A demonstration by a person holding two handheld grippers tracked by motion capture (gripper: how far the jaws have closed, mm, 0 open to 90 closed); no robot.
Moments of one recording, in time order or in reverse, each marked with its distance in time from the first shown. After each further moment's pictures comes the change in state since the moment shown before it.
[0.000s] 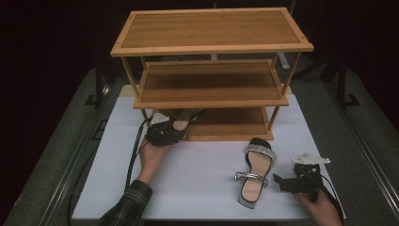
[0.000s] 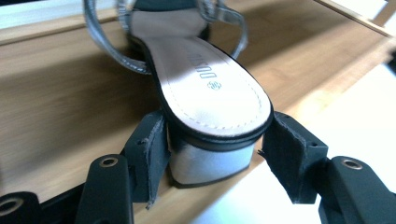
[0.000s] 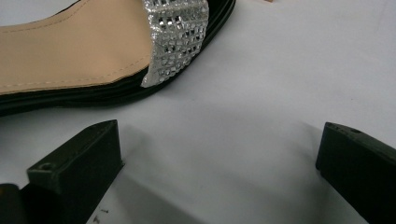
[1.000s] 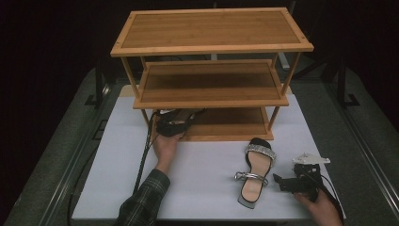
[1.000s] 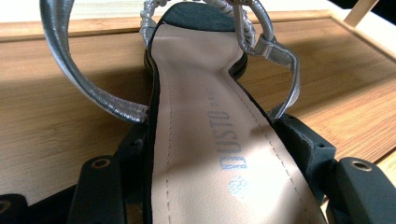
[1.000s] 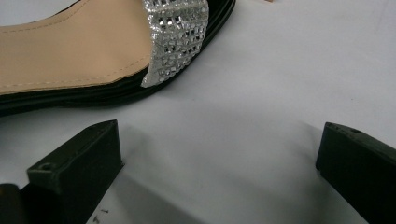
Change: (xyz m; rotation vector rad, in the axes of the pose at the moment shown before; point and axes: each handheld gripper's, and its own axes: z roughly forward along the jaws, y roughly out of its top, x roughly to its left) left arm 0.014 0.016 0.045 -0.027 0.088 -0.117; right arm 0.000 0.000 0.000 0.000 0.001 -0.001
